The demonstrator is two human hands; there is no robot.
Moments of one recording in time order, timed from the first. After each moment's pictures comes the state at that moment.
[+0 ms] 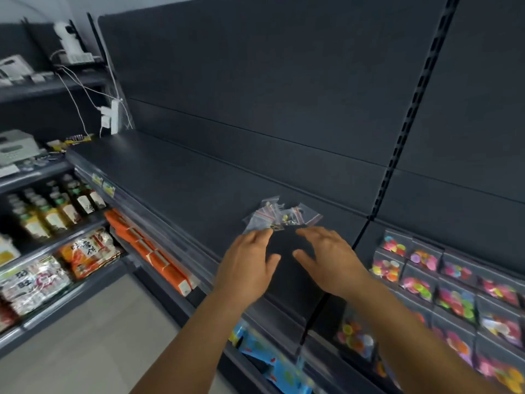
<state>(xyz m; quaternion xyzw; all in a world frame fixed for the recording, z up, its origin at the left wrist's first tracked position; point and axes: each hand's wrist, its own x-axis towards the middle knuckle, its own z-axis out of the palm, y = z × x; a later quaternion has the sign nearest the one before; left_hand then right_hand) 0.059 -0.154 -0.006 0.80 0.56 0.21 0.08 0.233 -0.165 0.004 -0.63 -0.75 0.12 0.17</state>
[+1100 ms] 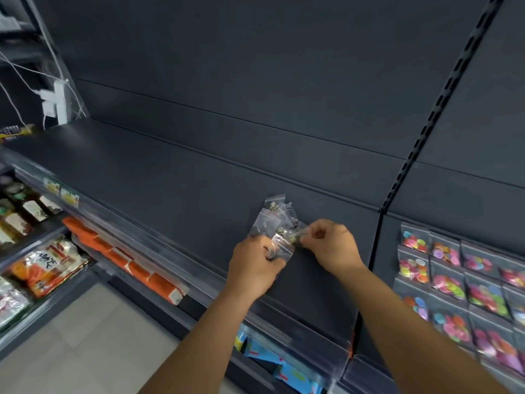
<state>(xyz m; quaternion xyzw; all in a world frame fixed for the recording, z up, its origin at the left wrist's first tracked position) 0.034 -0.087 -0.032 0.72 0.57 0.27 0.29 0.197 -0.099 -0.020 -0.75 -0.50 0.25 0.36</state>
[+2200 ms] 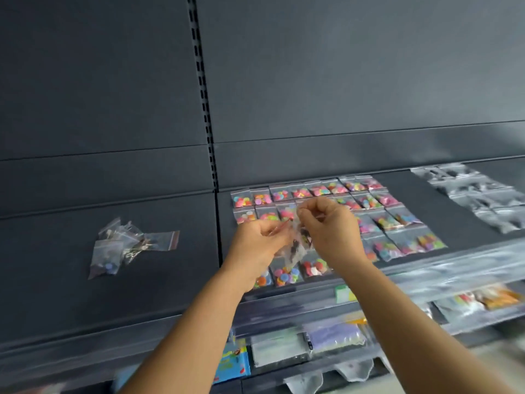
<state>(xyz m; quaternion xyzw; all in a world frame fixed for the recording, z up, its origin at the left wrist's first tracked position) 0.179 -0.220 0.027 0.71 0.22 0.16 0.64 0.273 -0.324 0.032 -0.81 -0.26 0.00 0.53</state>
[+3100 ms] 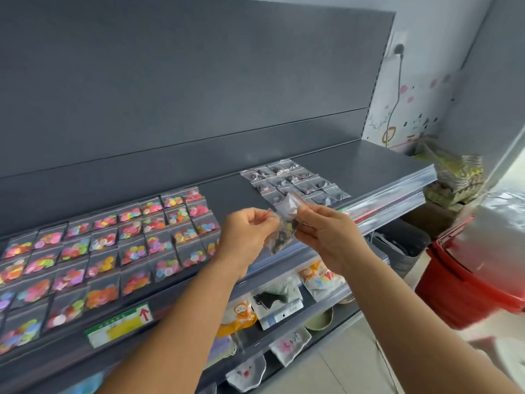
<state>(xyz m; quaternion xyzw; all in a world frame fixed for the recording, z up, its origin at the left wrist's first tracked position) 0.396 -0.541 0.046 0.74 0.14 0.13 0.64 0.441 -0.682 0.053 -0.60 -0.03 0.16 0.78</state>
